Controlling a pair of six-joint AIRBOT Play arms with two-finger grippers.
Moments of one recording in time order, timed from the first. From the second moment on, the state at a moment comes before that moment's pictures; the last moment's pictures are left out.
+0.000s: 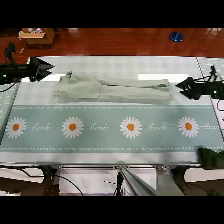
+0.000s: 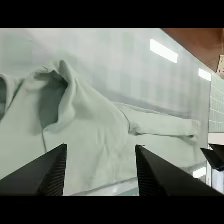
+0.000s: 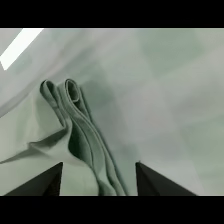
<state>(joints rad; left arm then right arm) 0.36 -1.63 1.35 0.48 -1.16 -1.08 -0.43 -1.61 1.11 -0.71 0.92 1.25</state>
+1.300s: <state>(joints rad) 0.05 -1.63 1.35 0.25 -1.15 -1.07 -0.34 -1.32 1.28 -0.68 1.17 1.25</state>
